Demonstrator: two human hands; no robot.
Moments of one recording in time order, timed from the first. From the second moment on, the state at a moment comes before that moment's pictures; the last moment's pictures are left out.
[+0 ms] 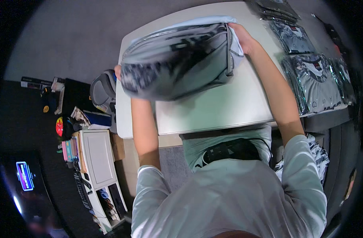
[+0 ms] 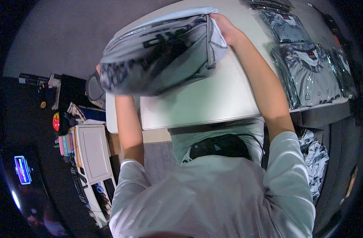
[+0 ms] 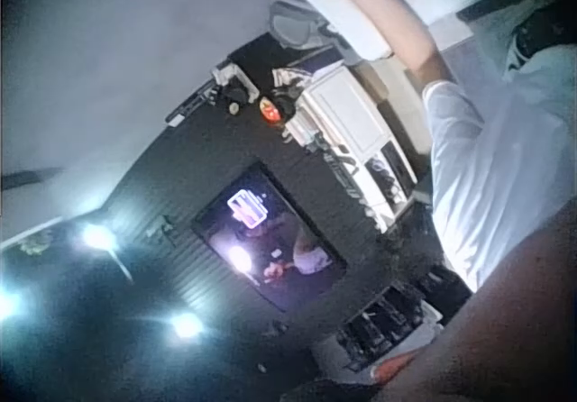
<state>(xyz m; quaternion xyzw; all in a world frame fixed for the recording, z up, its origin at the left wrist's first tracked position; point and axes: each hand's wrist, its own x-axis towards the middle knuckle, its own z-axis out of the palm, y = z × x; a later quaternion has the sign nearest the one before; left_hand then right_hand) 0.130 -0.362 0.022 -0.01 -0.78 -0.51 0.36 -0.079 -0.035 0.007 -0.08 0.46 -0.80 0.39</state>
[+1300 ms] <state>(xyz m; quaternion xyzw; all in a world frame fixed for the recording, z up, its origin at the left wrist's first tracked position) 0.247 -0.325 0.092 -0.35 -0.92 0.11 0.13 -0.042 -0.023 -0.014 -0.28 0.95 -0.02 -0.12</state>
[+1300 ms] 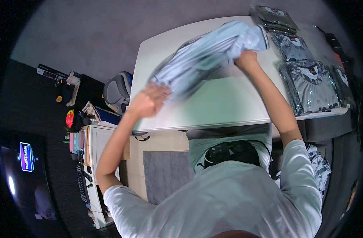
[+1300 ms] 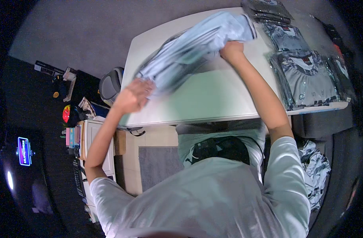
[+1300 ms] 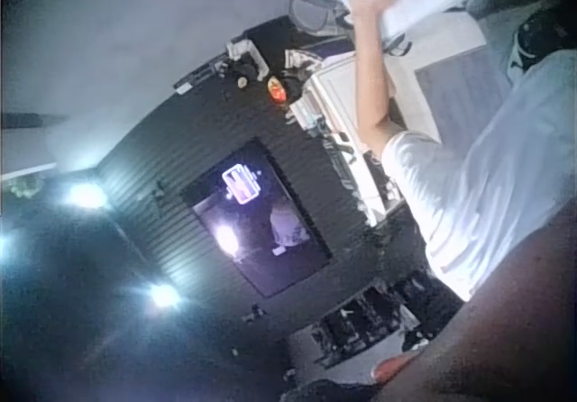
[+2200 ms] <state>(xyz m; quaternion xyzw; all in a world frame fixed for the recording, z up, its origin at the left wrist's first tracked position) 0.208 -0.199 0.093 -0.26 -0.94 -0.18 -0.16 -0.068 0.034 0.010 -0.36 0.80 -0.32 -0.35</state>
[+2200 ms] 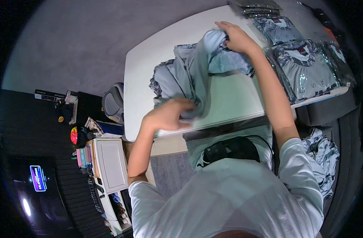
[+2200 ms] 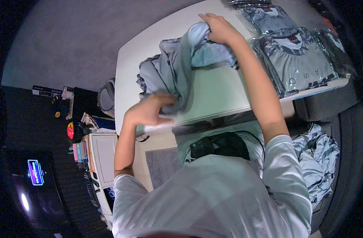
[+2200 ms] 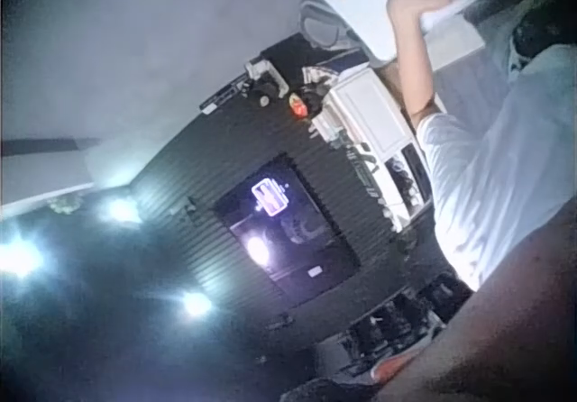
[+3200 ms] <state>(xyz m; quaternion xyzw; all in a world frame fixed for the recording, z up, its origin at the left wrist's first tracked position) 0.209 -0.537 0.039 0.24 -0.85 -0.32 0.34 -0.048 0.057 0.055 -0.32 0.91 -0.16 0.22</state>
